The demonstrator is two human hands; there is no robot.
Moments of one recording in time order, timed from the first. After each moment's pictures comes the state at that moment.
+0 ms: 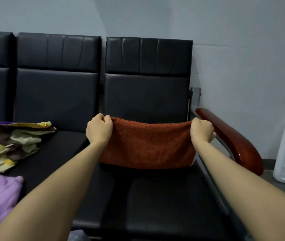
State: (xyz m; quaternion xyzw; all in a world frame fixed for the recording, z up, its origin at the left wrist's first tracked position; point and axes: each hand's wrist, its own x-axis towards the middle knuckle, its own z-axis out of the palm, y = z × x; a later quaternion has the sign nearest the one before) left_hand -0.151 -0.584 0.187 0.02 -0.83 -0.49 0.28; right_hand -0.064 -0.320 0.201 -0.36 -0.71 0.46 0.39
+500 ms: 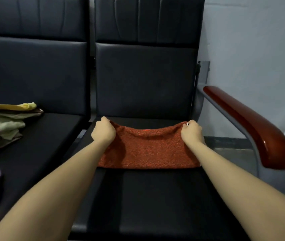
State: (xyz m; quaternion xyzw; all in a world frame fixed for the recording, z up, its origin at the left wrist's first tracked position) left_hand -0.210 -0.554 0.104 0.03 -0.95 -0.29 0.09; right_hand -0.126 -0.306 0.101 -0.34 -0.86 0.28 0.24
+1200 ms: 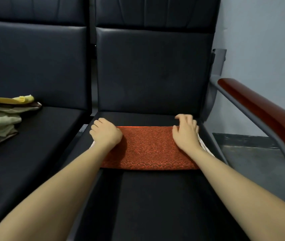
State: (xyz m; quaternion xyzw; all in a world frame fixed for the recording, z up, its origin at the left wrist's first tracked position) left_hand -0.231 -0.538 0.071 0.09 -0.97 -0.20 0.10; right_hand -0.158 -0.319 0.067 -0.15 -0.94 0.17 0.26
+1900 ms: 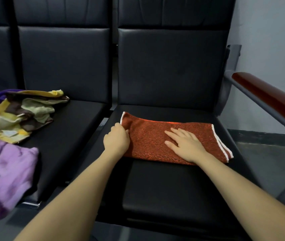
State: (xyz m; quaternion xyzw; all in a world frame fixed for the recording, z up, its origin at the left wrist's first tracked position) left_hand -0.155 -0.597 0.070 0.00 -0.98 -0.19 0.08; right_hand -0.098 -0.374 0.051 0.00 -1.00 0.06 0.00
